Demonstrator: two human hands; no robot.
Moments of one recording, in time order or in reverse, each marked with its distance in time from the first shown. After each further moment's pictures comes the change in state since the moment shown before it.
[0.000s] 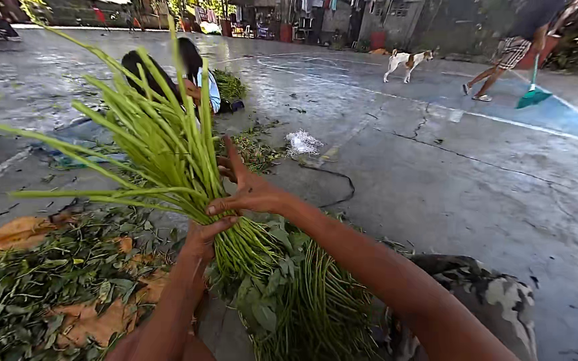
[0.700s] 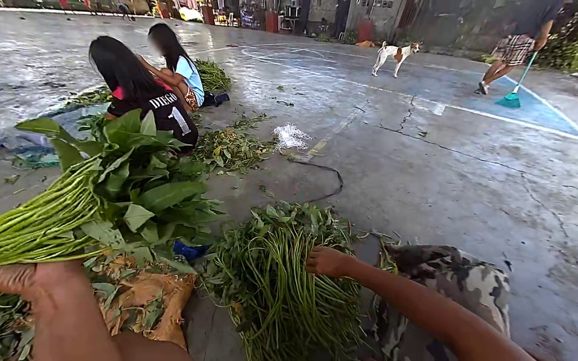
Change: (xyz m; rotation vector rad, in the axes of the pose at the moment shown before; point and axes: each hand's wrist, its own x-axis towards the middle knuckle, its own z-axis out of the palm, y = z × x) left_hand 0.015 0.046 -0.149 -0.445 0.739 0.458; right_hand -0.232 0.196 -0.093 -1.231 -0.773 -0.105
